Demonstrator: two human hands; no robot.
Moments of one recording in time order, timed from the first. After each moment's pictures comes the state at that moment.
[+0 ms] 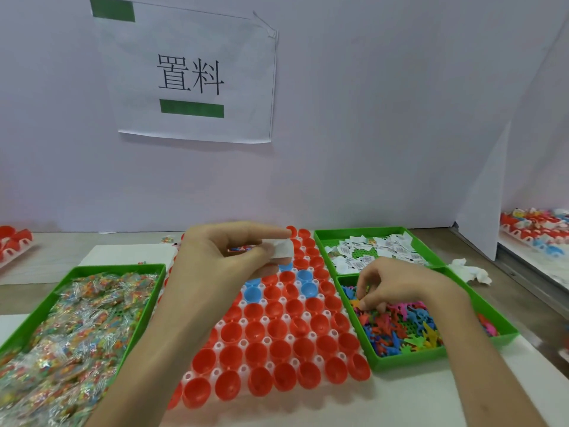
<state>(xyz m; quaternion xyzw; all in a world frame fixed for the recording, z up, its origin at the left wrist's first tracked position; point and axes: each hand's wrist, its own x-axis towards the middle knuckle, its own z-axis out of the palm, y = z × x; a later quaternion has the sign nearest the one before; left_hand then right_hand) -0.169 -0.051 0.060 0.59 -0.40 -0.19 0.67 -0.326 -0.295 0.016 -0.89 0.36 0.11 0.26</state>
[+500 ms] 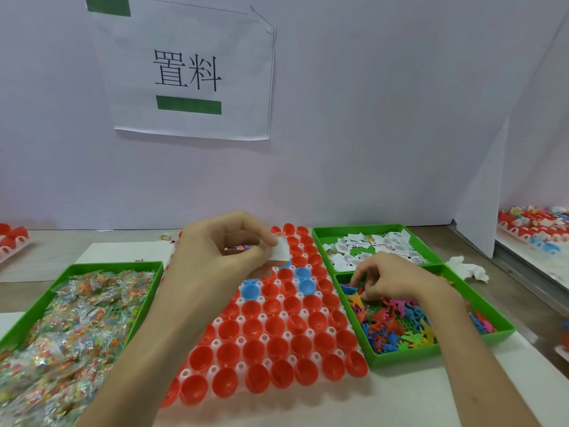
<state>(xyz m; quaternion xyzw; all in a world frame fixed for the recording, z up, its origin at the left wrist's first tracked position) -0.166 -0.051 0.060 0.62 -0.41 -0.19 0.64 -0.326 -0.306 0.001 -0.89 0.36 0.04 0.26</state>
